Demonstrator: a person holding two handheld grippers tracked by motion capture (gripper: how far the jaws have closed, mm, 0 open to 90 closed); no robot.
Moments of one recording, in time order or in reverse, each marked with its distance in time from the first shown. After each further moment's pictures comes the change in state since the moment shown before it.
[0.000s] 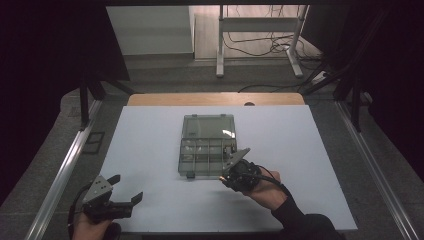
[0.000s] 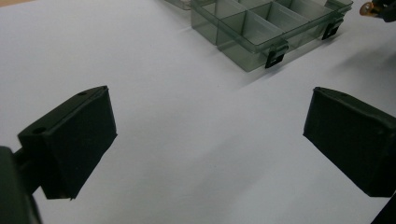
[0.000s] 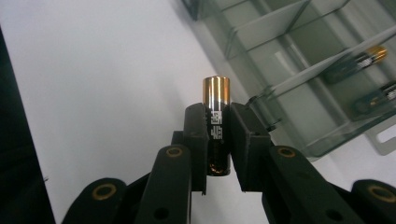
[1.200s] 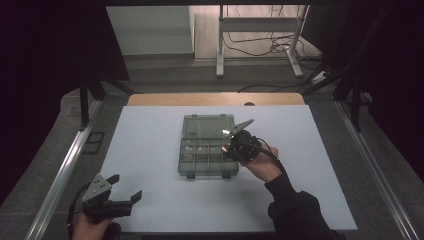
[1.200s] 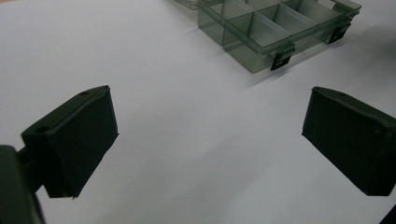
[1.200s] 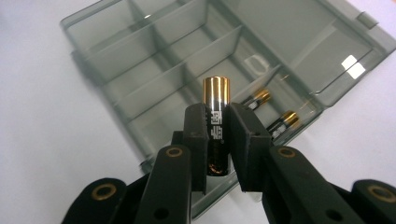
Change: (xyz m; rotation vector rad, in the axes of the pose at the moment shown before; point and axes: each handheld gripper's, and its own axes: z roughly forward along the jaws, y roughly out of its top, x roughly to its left) left arm 0.002 0.000 0.000 -0.002 0.017 -0.031; right arm -0.066 0.033 0.000 -0.062 -0.110 0.137
